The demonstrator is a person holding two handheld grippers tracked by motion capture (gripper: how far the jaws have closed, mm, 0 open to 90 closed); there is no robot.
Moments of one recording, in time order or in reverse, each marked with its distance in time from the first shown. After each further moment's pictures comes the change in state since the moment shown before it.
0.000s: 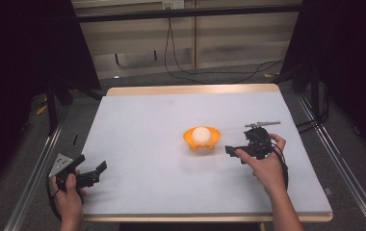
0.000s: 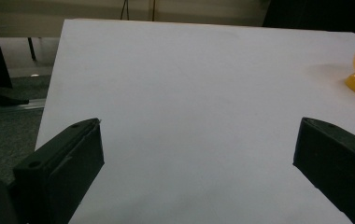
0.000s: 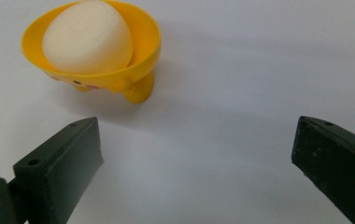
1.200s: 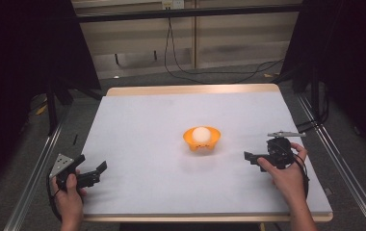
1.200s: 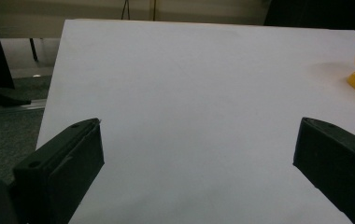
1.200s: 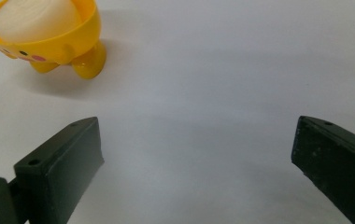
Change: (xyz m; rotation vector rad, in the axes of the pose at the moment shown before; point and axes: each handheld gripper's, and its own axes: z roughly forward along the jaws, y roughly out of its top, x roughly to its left) left arm -0.001 0.000 0.000 -0.002 0.005 0.013; right arm -0.048 -0.037 -0.020 -0.069 -0.010 0.025
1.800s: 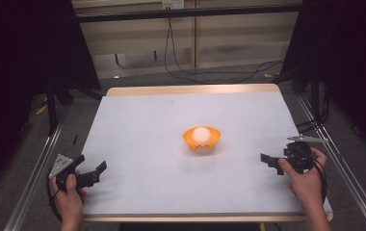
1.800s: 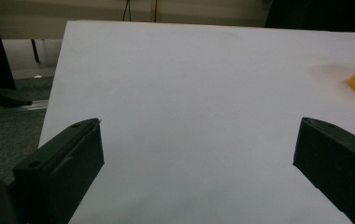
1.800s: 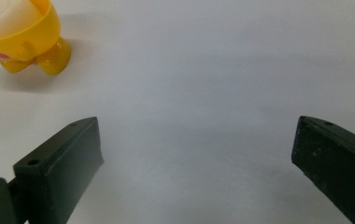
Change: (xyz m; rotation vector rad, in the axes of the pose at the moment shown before) left arm 0.000 0.000 -0.001 -0.010 0.007 -0.006; right arm -0.041 -0.018 -0.022 -0.033 -0.020 0.055
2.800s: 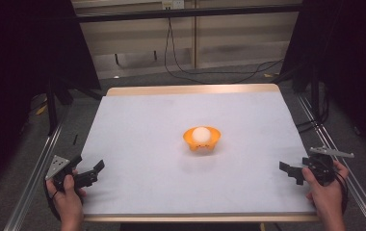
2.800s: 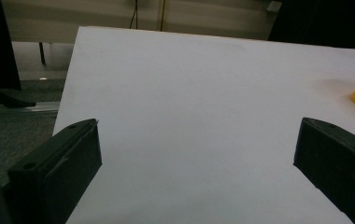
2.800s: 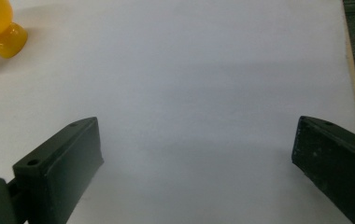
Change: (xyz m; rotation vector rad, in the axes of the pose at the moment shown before) left arm 0.003 -0.001 -0.004 -0.035 0.013 -0.043; right arm -0.048 -0.037 -0.022 -0.052 -0.033 0.028
